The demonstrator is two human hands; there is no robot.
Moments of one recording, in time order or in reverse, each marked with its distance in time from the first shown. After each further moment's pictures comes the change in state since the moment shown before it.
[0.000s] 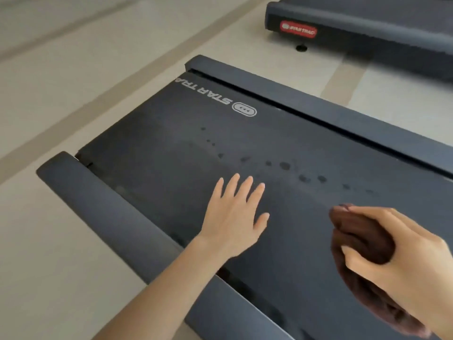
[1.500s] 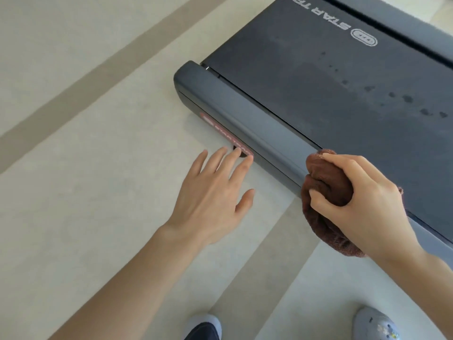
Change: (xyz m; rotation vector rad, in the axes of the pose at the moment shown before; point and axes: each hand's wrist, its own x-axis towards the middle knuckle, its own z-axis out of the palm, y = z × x) left_hand -0.364 -0.262 -0.036 -0.150 -0.033 -0.133; right_hand -0.135 -0.351 0.191 -0.126 -0.080 -0.094
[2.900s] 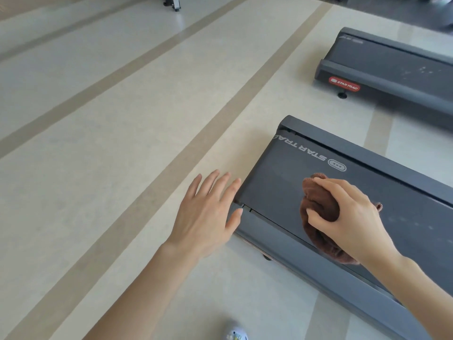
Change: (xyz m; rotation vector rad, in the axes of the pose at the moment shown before) left_hand 0.125 -0.258 -0.358 -0.023 0.184 0.159; right_hand 0.263 -0.294 -0.168 -0.043 0.098 0.097
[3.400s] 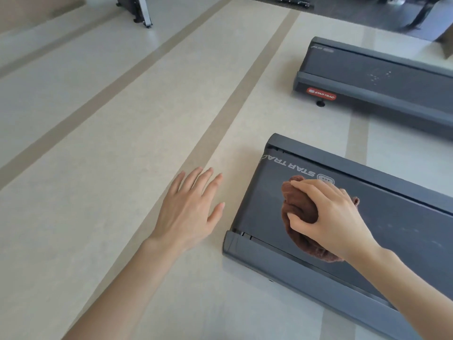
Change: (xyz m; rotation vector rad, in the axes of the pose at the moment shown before) left_hand 0.112 -0.088 -0.084 0.038 0.040 0.091; right_hand 0.110 -0.073 -0.040 -0.109 0.004 -0.079
